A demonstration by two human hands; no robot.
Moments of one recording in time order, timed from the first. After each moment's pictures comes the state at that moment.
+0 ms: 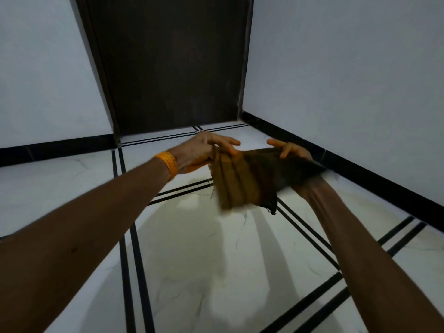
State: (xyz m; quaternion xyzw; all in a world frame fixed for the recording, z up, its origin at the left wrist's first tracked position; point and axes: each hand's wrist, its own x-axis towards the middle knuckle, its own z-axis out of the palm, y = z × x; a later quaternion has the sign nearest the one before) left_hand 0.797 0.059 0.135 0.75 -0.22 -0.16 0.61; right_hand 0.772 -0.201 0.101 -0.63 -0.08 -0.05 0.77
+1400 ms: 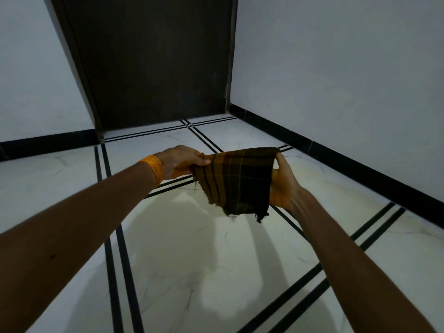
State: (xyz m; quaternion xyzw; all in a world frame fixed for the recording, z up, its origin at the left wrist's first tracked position) left_hand 0.810 0.058 0.096 0.79 -0.03 -0.19 0.58; right_hand 0.763 -0.208 0.050 -0.53 0.06 0.17 0.83
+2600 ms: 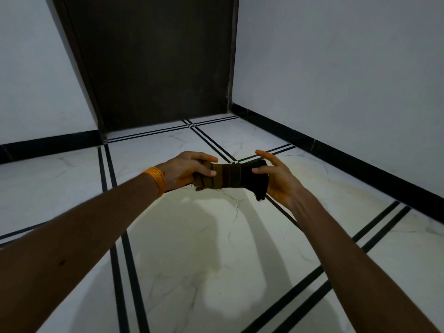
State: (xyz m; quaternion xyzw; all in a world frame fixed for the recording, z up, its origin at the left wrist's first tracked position) left_hand 0.803 0.060 0.072 0.73 -0.07 -0.19 0.66; right_hand 0.772 -0.205 0.044 -0.55 0.02 0.08 0.83
